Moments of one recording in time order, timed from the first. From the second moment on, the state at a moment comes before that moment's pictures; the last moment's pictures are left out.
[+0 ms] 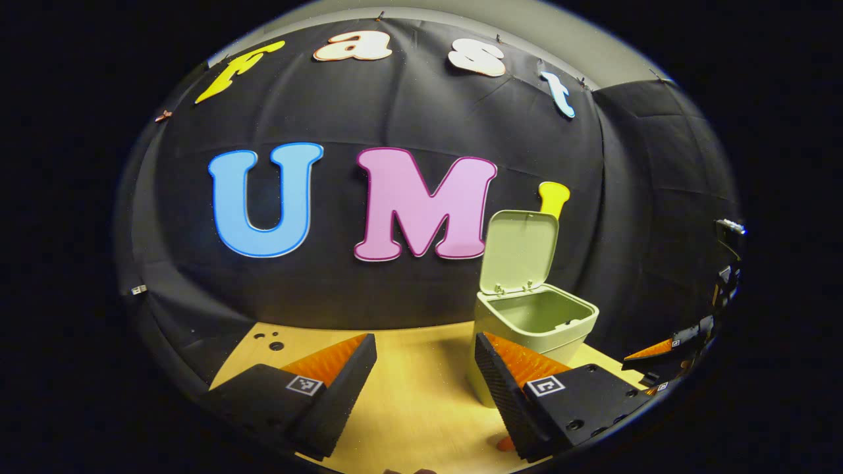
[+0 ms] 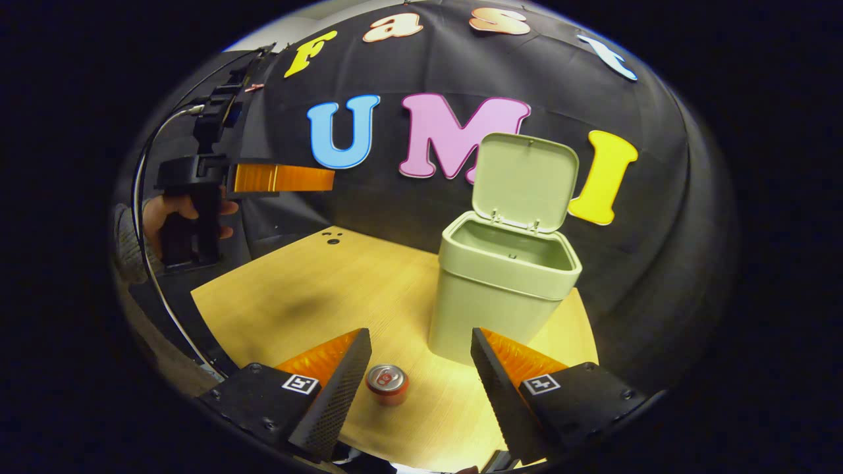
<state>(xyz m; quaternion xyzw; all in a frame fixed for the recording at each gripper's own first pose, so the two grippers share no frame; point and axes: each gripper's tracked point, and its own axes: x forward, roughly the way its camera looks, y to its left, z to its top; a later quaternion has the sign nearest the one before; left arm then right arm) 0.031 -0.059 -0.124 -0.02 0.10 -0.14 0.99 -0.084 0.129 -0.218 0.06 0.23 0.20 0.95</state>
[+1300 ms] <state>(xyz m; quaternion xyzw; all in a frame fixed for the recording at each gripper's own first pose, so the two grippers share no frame) -0.028 0.027 -0.171 -0.03 0.16 -0.02 0.99 -0.096 0.208 -0.376 0.04 0.38 0.28 0.88</state>
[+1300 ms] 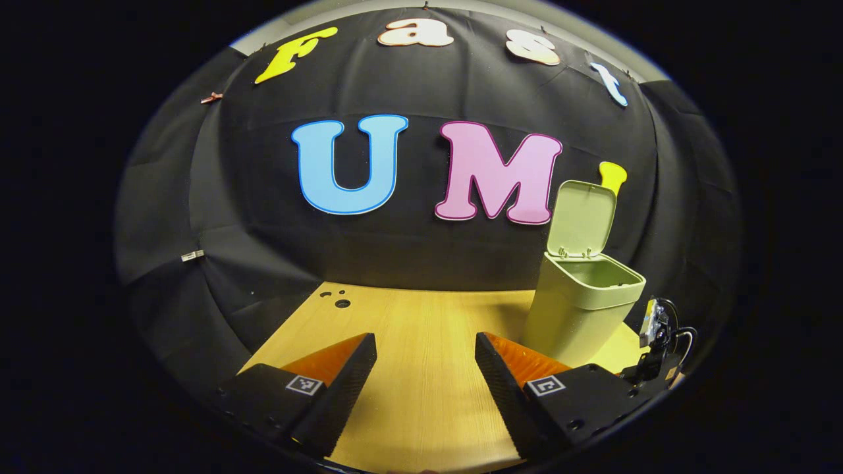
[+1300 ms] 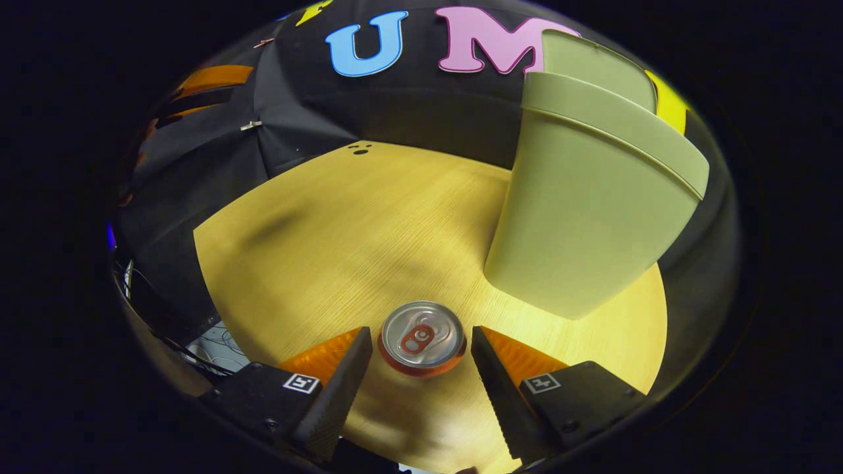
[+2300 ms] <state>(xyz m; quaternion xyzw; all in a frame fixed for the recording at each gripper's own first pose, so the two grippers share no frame) -0.016 0.011 -0.171 -0.04 0.16 -0.05 0.98 -0.022 0.131 -0.172 0.10 0.22 0.24 0.94</state>
